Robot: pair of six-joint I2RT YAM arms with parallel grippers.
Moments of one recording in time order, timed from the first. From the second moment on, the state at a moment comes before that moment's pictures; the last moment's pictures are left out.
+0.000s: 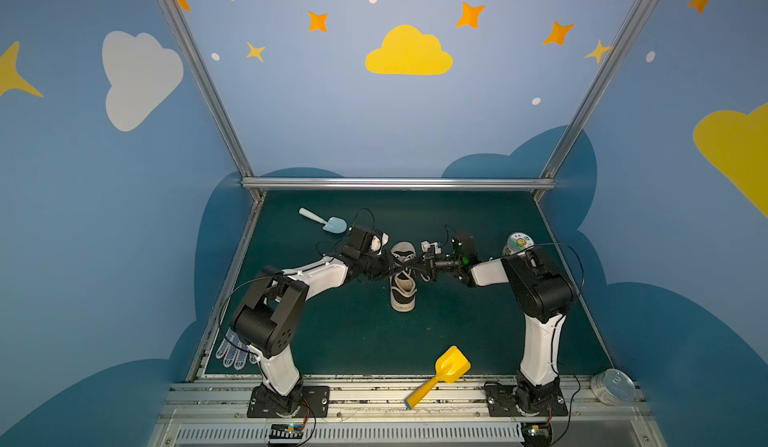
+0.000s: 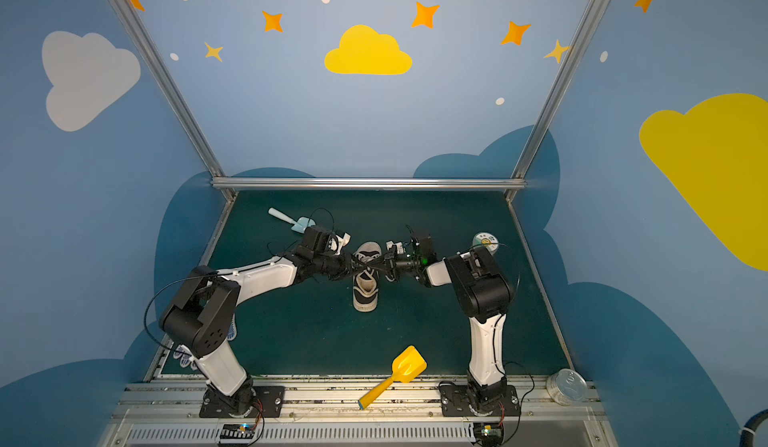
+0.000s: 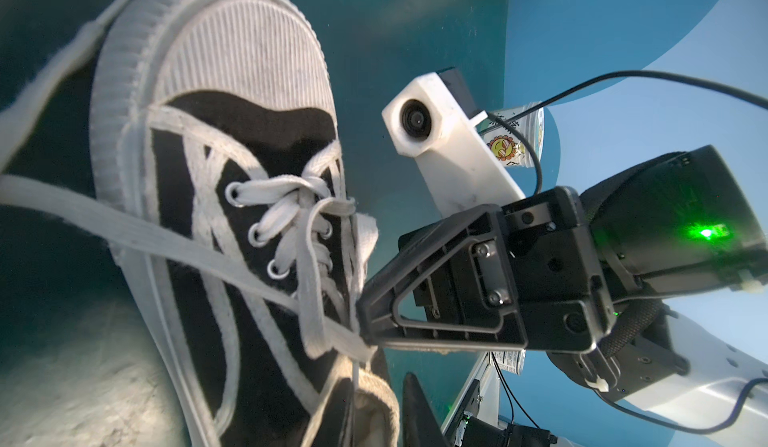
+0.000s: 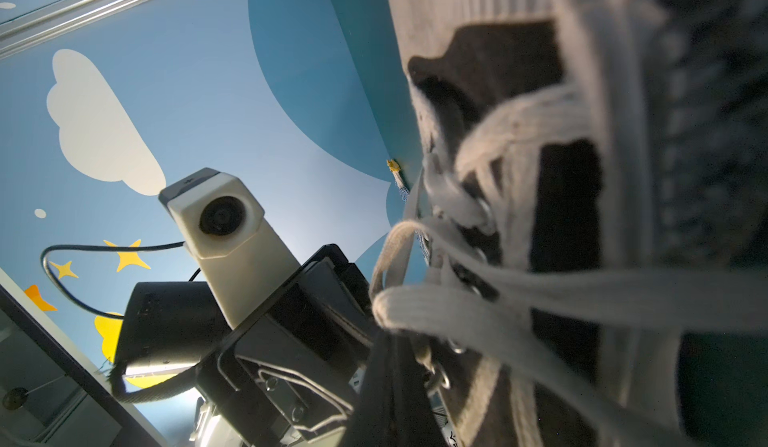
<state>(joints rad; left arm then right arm) -0.47 1.76 1.00 0.00 0.63 -0.82 0.43 2.03 0.94 0.64 -1.08 1.48</state>
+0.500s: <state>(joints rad) -0.47 1.78 1.00 0.01 0.64 -0.83 0.44 2.04 0.94 0.67 -1.09 1.50</state>
